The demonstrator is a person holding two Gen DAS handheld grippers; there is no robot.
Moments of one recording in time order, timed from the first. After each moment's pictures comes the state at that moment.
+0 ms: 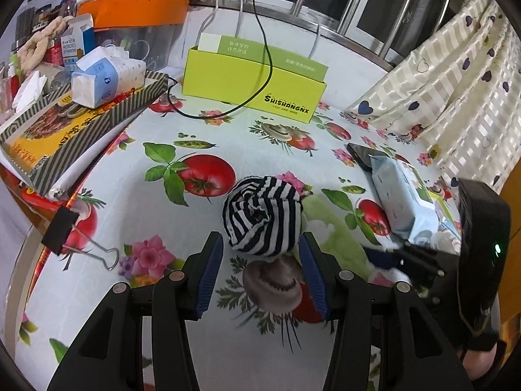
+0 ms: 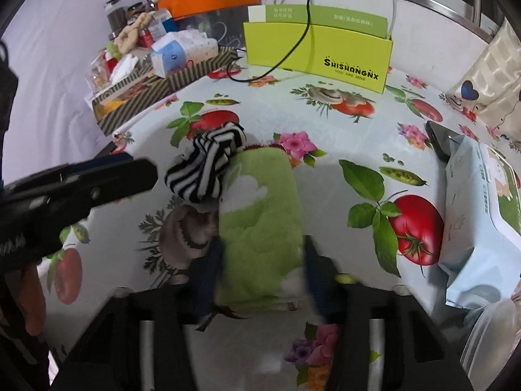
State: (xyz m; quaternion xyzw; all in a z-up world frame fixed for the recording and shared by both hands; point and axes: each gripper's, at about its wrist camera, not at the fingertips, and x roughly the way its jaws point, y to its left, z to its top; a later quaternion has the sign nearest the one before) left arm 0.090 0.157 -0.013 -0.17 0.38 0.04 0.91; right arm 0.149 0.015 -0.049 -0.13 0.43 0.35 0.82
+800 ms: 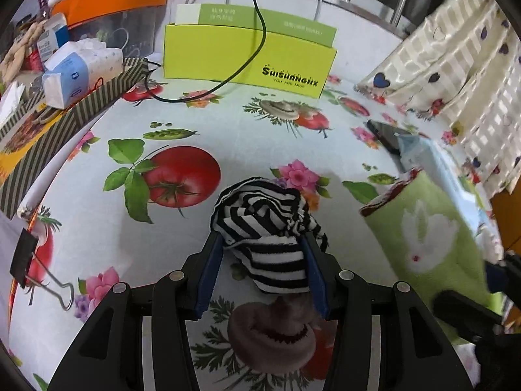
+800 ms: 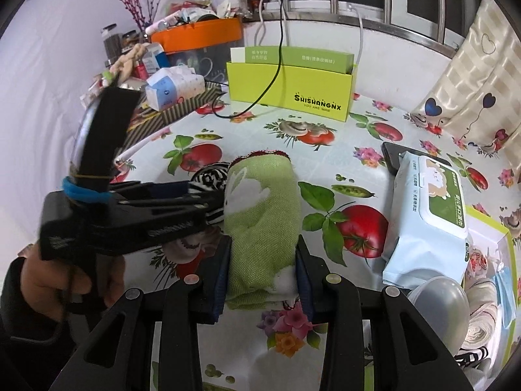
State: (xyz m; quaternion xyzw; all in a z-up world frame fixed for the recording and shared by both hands) left arm 0.148 0.139 -0.050 -0.12 0.41 0.06 0.90; right arm 0.126 -0.024 -0.008 -0.12 0.37 0.33 0.86
